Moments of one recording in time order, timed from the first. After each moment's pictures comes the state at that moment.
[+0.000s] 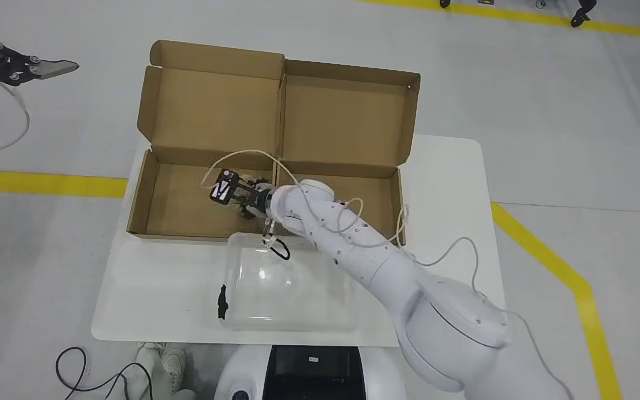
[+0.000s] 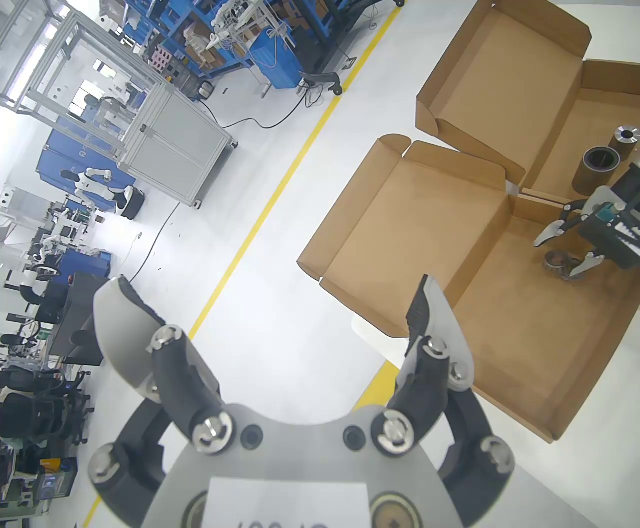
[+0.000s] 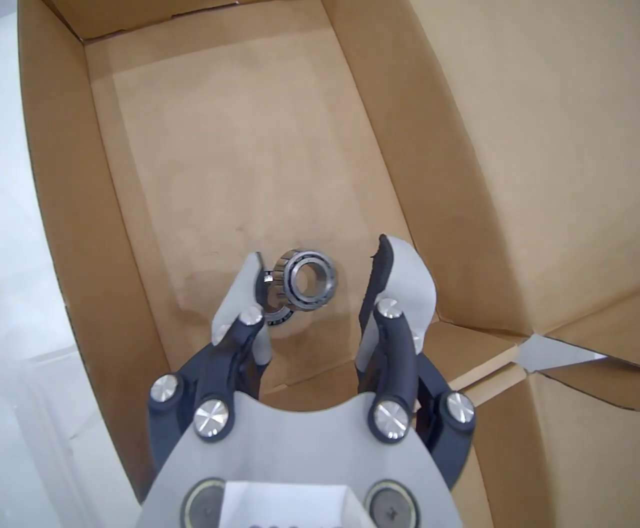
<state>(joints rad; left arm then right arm) 0.56 -0.16 -1.11 -1.50 0.89 -0.82 -0.11 -0.48 -1.90 0.41 -0.48 -1.19 -0.37 0.18</state>
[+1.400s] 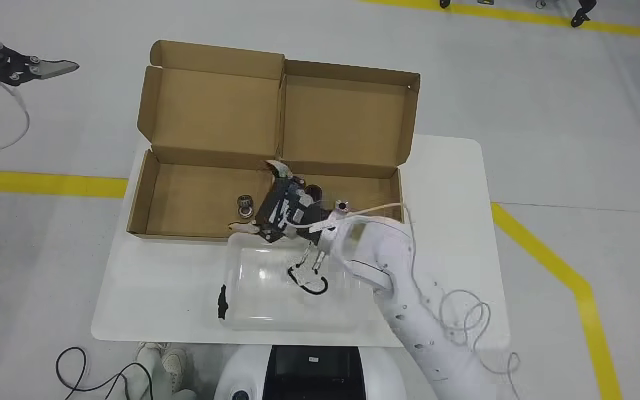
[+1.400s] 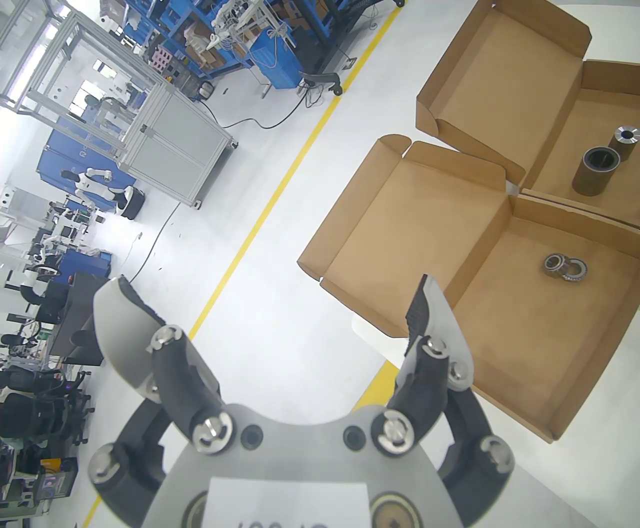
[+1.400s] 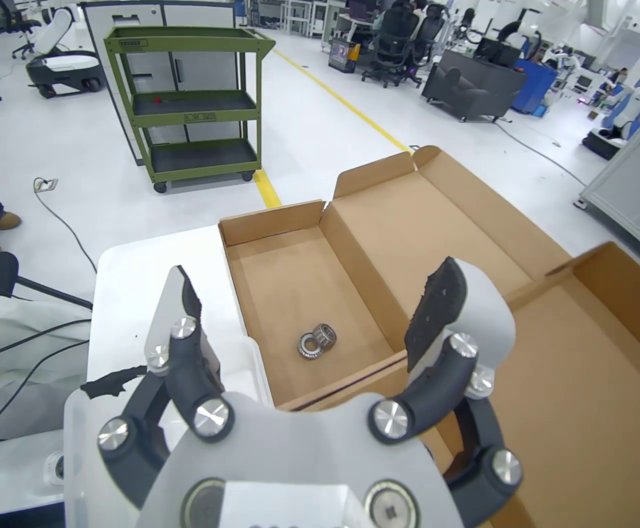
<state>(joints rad) 0.56 -0.16 -1.11 -1.50 0.89 -0.82 -0.11 -1.19 -1.56 0.99 -1.75 -1.44 -0.58 0.27</state>
